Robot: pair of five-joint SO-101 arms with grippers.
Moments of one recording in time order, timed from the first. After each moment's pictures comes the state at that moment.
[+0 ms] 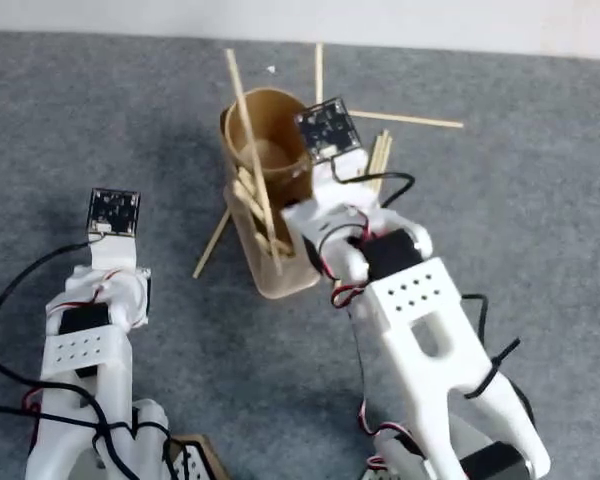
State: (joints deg) left arm -19.9 -44.7 72.6 35.4 -10.6; right arm -31.2 -25.8 29.8 51.6 4.8
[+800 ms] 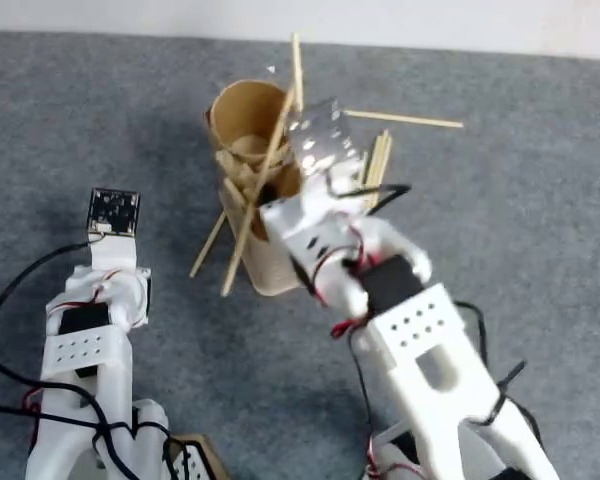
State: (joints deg) left arm -19.9 -44.7 72.6 35.4 -10.6; right arm -37.2 -34.4 33.9 40.7 1.3
